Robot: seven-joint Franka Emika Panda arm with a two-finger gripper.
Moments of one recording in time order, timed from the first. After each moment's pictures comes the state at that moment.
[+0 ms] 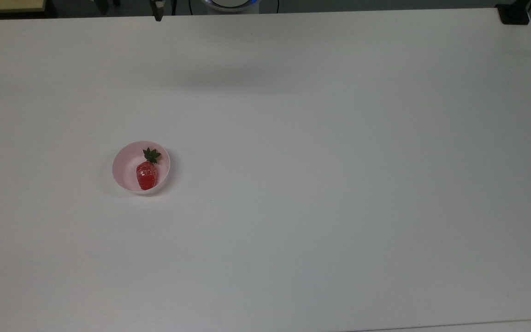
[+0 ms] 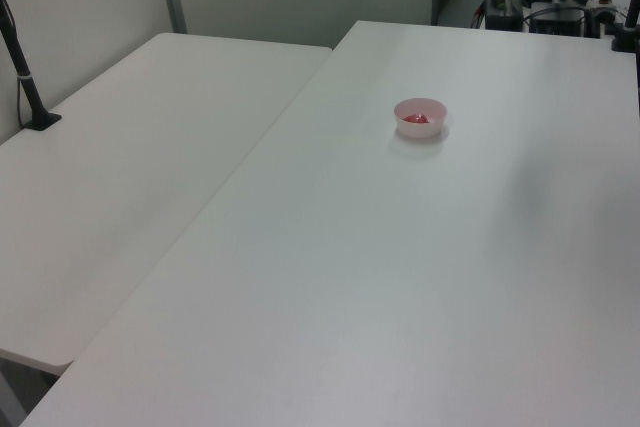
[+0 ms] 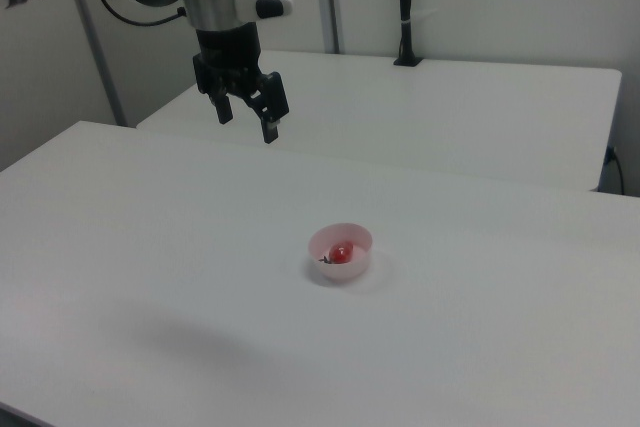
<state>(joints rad) -0.01 0.02 -0.20 -1.55 0.07 1.63 -0.03</state>
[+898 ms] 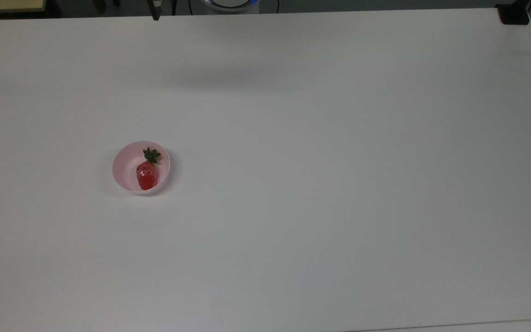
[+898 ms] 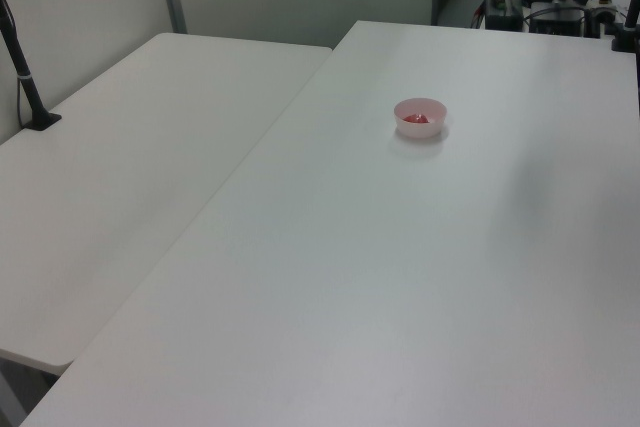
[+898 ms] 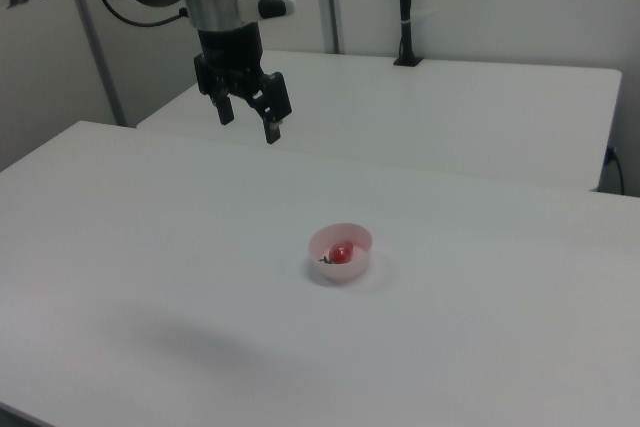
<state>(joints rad) -0.01 0.02 -0.20 -1.55 0.07 1.63 -0.05</state>
